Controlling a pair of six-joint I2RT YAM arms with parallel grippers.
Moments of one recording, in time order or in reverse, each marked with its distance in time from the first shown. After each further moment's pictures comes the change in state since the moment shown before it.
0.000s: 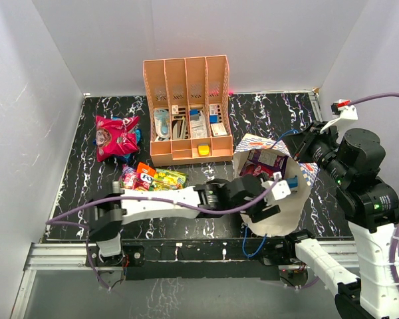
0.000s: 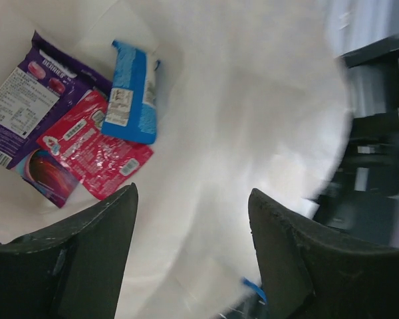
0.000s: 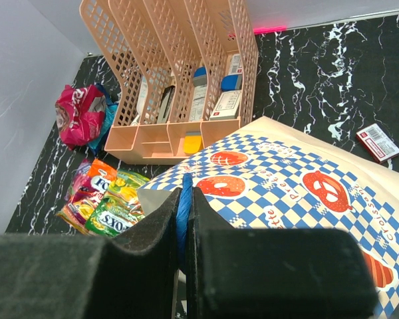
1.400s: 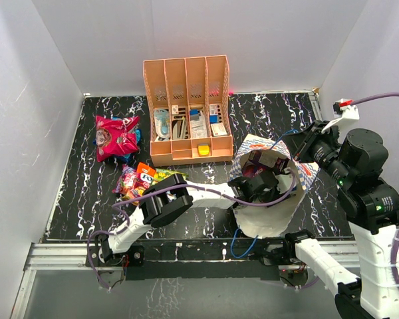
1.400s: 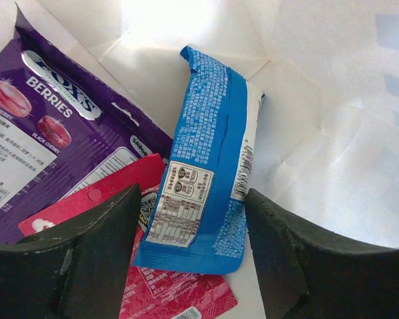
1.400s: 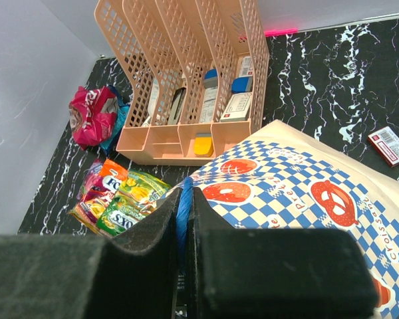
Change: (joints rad) left arm 0.122 0.588 0.249 0.352 -0.061 0.096; right arm 0.000 0.001 0.019 -0.001 -0.021 0.018
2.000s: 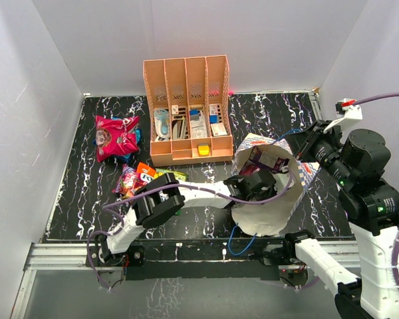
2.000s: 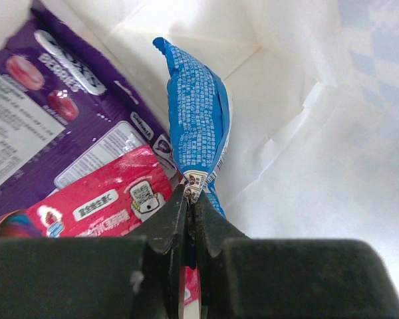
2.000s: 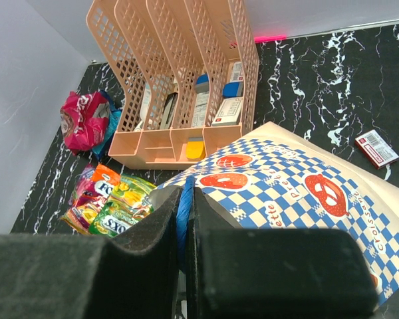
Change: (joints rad) left arm -0.002 -0.070 -0.044 -0.074 0.013 -0.017; right arm 0.000 0.000 0.014 -0.007 0.031 -0.018
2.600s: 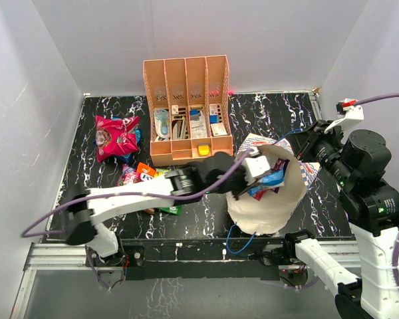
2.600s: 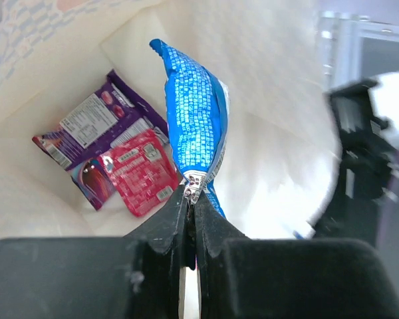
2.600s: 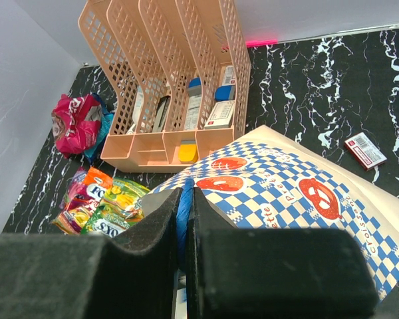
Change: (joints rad) left arm 0.002 -0.637 -0.232 -0.256 0.165 -0.063; right arm 0.000 -0.003 0.001 0.000 0.026 -0.018
